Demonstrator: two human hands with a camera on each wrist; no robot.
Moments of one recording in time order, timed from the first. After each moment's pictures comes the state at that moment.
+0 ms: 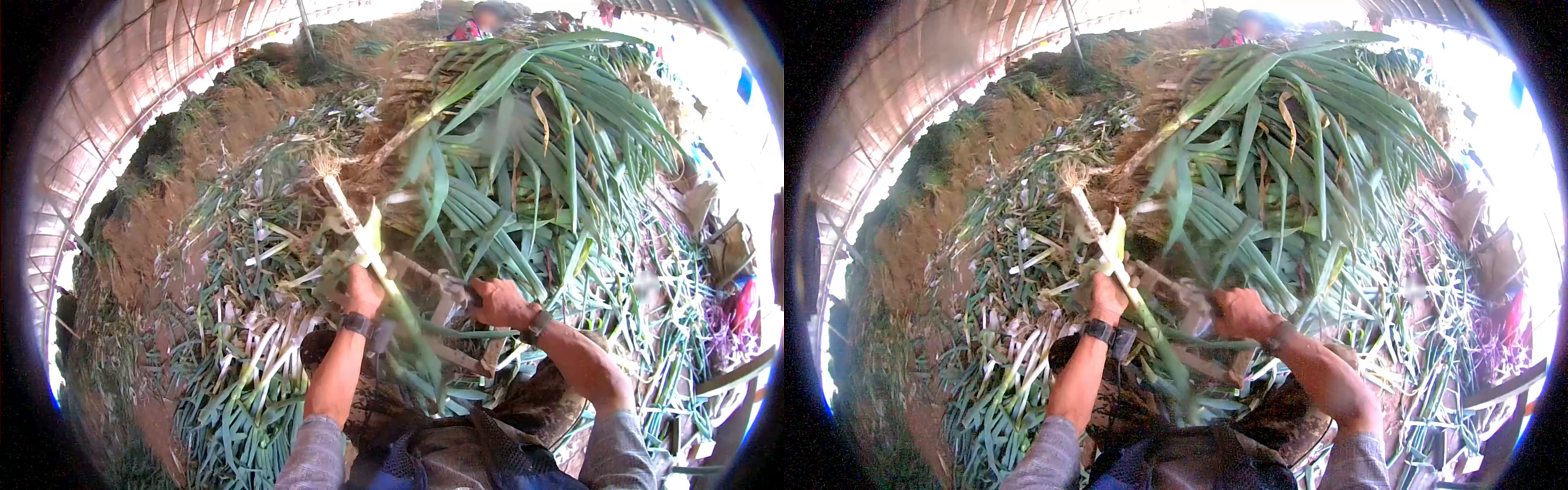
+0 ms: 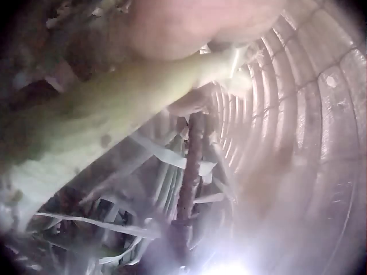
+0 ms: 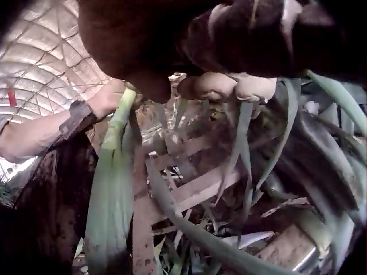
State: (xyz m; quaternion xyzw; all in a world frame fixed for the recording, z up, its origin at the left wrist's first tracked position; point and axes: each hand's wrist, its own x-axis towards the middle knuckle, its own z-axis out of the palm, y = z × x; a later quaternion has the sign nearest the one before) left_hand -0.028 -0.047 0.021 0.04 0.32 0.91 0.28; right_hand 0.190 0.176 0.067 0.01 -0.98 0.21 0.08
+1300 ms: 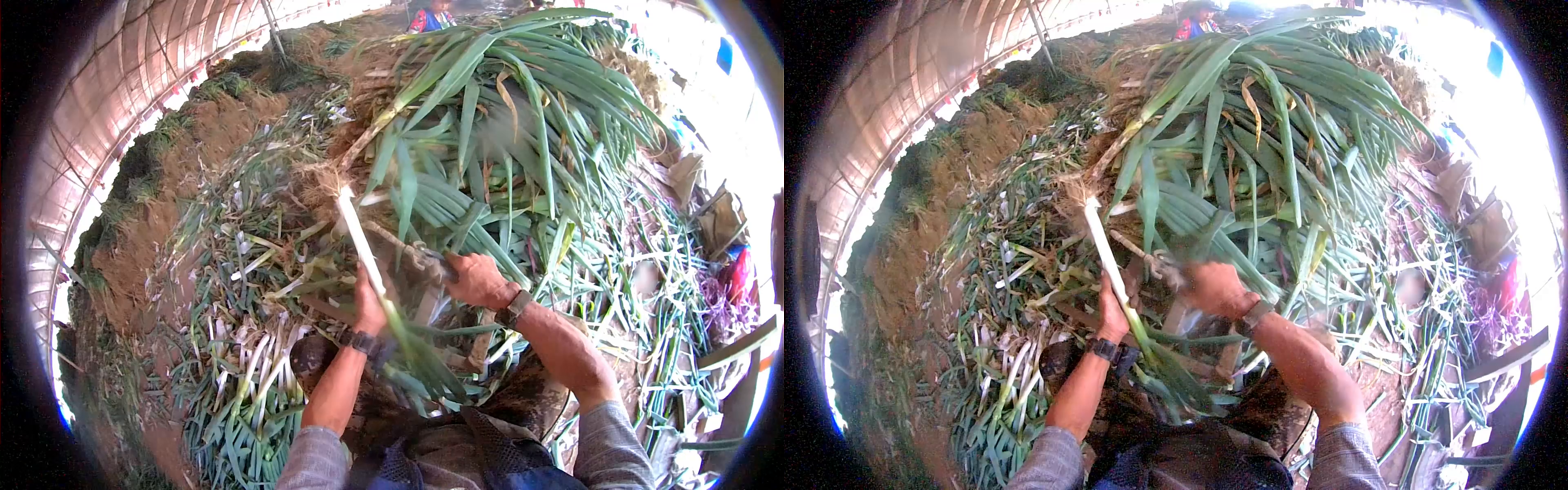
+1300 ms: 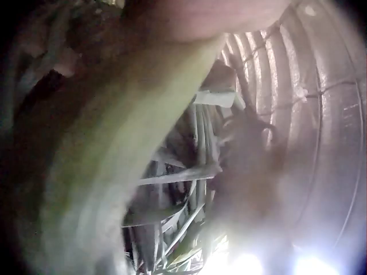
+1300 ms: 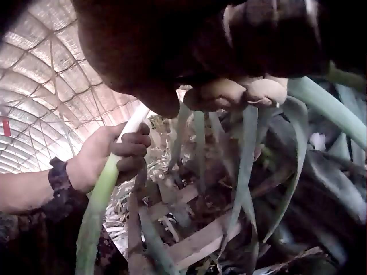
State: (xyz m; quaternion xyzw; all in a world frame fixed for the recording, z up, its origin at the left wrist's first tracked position) left_hand 0.018 -0.009 0.005 0.05 0.46 0.84 0.27; right_hand 0.168 0.181 0.091 -0.08 -0.96 0.24 0.14
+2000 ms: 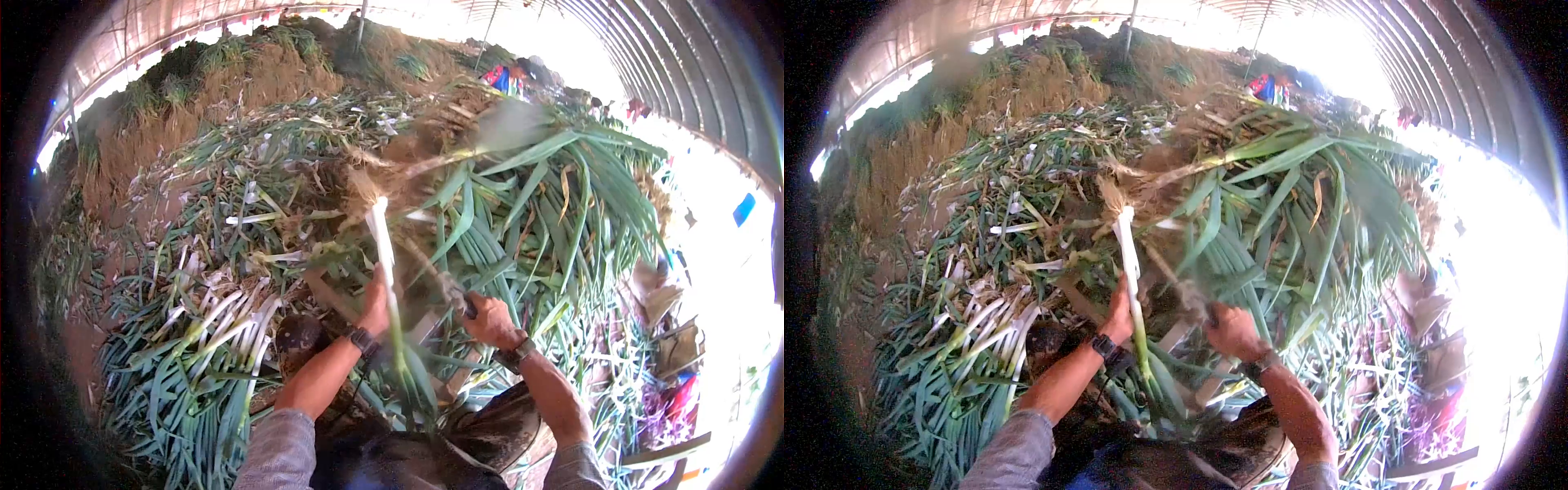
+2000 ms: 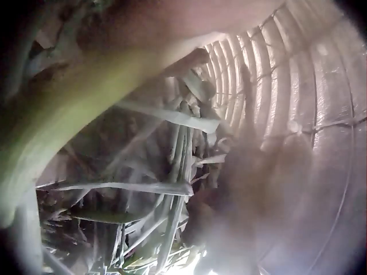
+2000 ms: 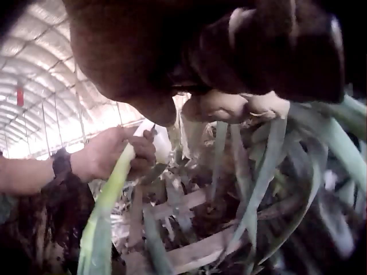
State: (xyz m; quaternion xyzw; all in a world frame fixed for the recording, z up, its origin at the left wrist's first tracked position) left_hand -0.002 -0.027 -0.037 0.04 0.37 0.89 0.26; right_hand 0.166 0.178 0.089 0.01 -0.97 0.17 0.15
